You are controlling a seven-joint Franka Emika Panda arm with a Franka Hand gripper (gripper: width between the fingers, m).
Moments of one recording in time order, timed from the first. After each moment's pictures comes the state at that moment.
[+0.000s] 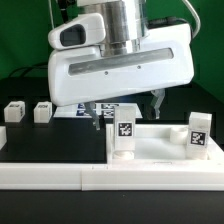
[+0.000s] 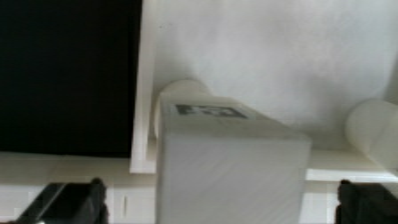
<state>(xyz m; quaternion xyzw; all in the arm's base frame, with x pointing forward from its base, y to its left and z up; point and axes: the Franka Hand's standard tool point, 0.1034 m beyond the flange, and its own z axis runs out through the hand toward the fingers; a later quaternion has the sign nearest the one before) 0.618 0.006 0.079 -1.00 -0.06 -0.01 0.08</state>
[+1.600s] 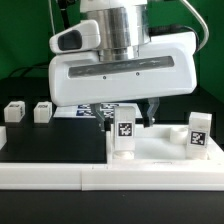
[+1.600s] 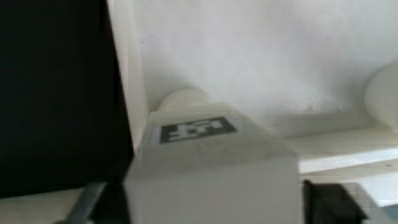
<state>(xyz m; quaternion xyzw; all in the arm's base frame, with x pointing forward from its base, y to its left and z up) 0.616 0.005 0.071 -0.99 0.08 -0.01 0.07</state>
